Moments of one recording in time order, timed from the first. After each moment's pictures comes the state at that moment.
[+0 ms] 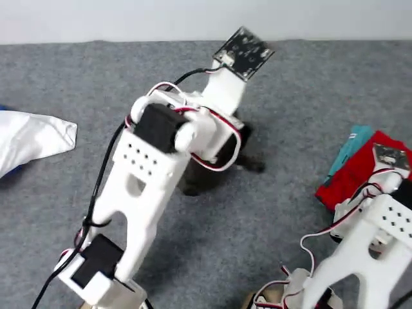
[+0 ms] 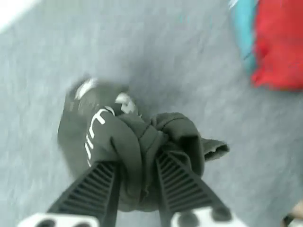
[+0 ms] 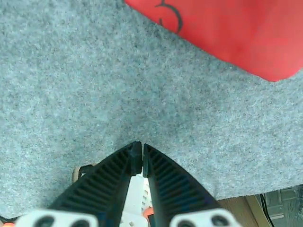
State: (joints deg) left arm 28.0 2.1 -27.1 99.2 0.0; right arm 35.3 -34.0 31.6 100.5 19.5
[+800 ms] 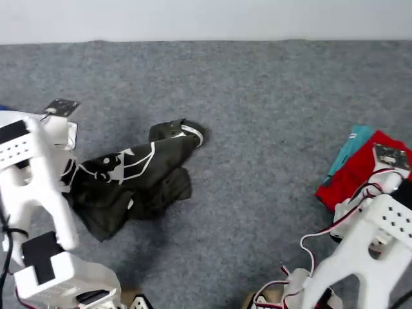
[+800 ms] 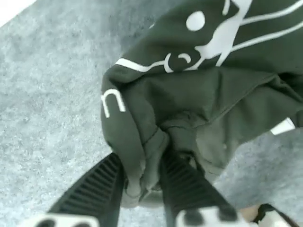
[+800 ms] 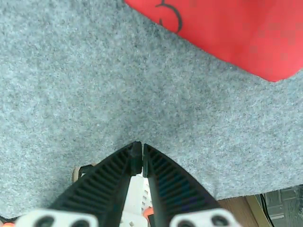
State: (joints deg) left arm -29.6 2.1 10.8 93.3 -28.0; right arm 35.3 -34.0 31.6 100.5 19.5
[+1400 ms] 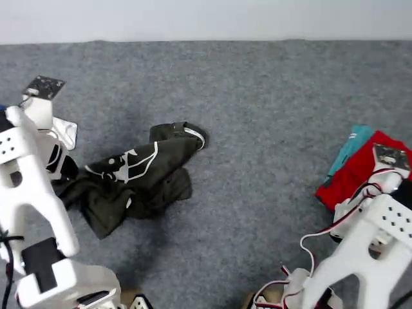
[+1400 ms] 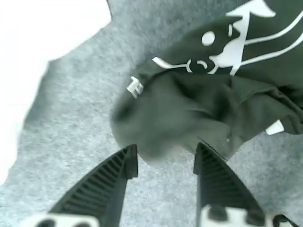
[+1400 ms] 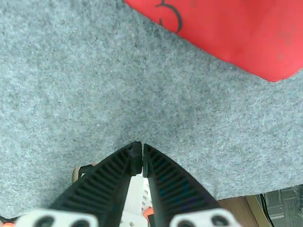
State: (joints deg) left arm -30.2 -1.5 -1.7 98.8 -28.8; right arm 35.3 -34.0 31.6 100.5 19.5
